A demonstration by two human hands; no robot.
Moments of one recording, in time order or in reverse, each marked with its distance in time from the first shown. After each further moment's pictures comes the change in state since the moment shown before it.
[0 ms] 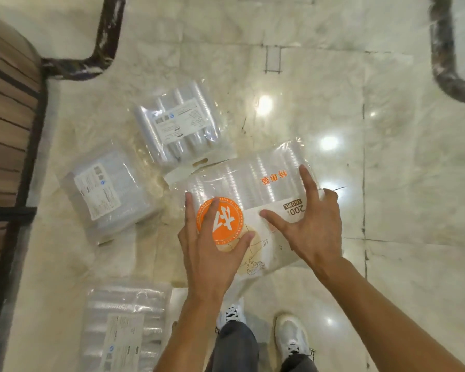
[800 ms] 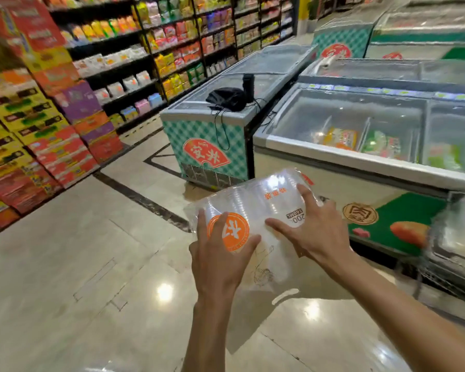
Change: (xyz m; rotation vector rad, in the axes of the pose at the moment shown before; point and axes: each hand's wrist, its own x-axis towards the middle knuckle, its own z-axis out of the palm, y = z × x) left_hand -0.449 0.619 -0.246 0.090 -0.477 1.036; right_hand -0.546 0.041 -0.667 0.054 0.880 0.648
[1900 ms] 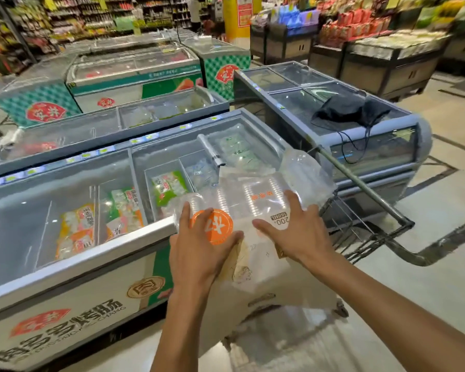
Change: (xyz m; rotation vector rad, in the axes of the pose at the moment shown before) left_hand -0.069 0.604 0.444 -0.094 -0.638 0.802; right_hand 0.055 0.594 -0.348 -0.020 0.359 0.886
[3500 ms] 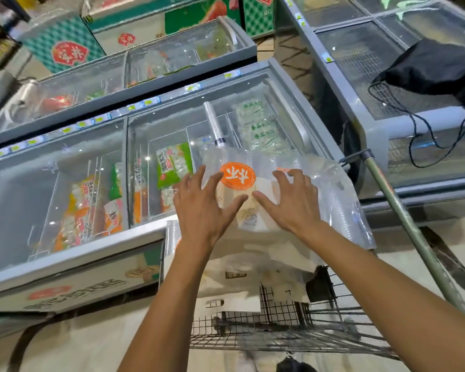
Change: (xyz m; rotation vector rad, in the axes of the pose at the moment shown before) left_hand 0.307 0.072 0.195 0.424 0.120 0.016; right_hand 0.388 0.076 0.071 -0.037 -0.071 -0.311
